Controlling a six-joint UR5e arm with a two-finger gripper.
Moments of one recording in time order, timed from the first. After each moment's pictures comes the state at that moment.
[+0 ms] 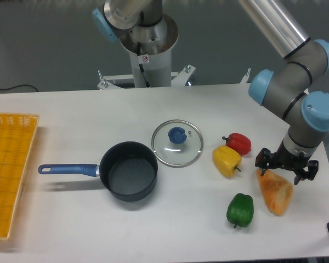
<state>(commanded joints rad) 2.81 -2.24 -1.31 -1.08 1.45 1.04</state>
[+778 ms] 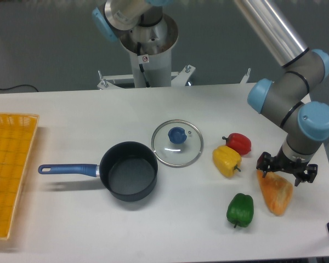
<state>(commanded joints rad) 2.80 -2.28 -1.32 -1.02 1.52 1.06</state>
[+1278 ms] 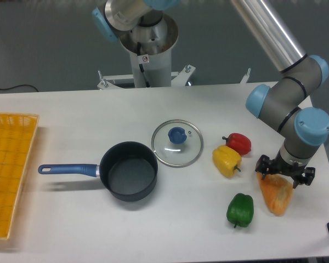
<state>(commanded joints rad) 2.80 -2.29 -1.33 -1.00 1.52 1.06</state>
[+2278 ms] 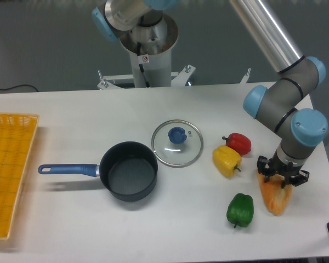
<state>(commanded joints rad) 2.80 -2.28 -1.35 -1.00 1.52 1.17</state>
